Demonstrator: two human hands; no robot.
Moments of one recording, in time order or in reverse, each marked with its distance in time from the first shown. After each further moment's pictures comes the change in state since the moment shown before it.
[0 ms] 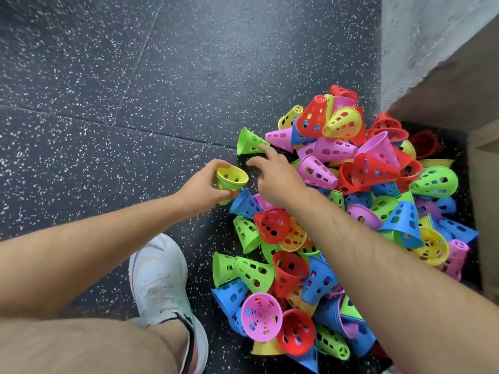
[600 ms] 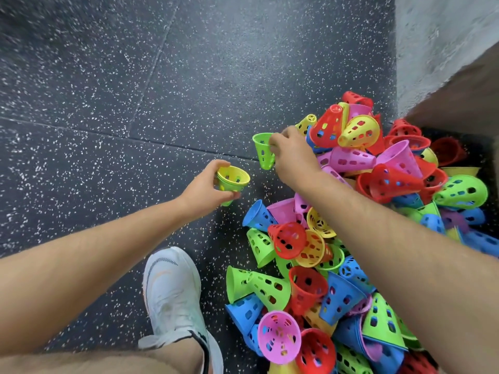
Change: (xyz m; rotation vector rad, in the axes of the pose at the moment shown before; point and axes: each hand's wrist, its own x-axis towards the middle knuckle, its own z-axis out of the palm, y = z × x) left_hand 0.016 -0.009 -0.023 0.006 0.052 -0.016; right_hand 0.059 0.015 -0.013 0.007 0.320 -0.036
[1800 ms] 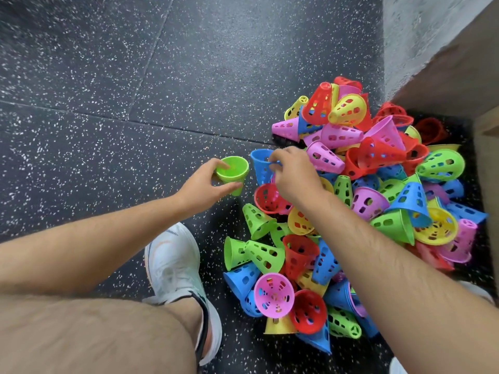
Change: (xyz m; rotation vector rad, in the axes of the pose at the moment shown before) left_hand -0.047 -0.010 0.017 0.048 0.025 0.077; right_hand -0.095 -0.015 -0.003 0.110 -0.030 0.123
